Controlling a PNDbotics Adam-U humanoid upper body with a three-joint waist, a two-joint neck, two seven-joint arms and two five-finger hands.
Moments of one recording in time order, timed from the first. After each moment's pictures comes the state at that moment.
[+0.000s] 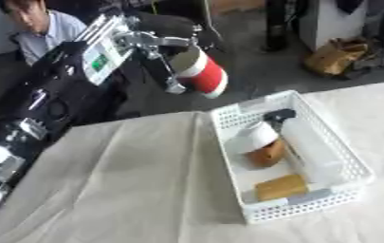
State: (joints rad) left arm -1.24 0.56 -0.44 -1.06 -0.54 -0.55 -0.55; right arm -0.47 -0.40 -0.45 -1.98 0.90 -0.12 -0.91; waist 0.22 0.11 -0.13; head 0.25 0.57
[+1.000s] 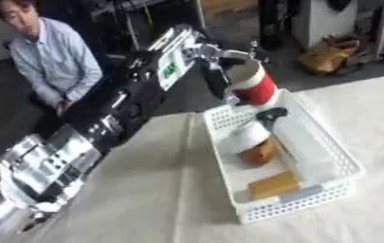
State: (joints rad) left arm -1.31 0.35 -0.37 -0.78 -0.74 -0.55 -0.55; right arm -0.50 -0.39 -0.44 -1.98 0.84 -0.17 -0.91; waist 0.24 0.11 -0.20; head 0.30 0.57
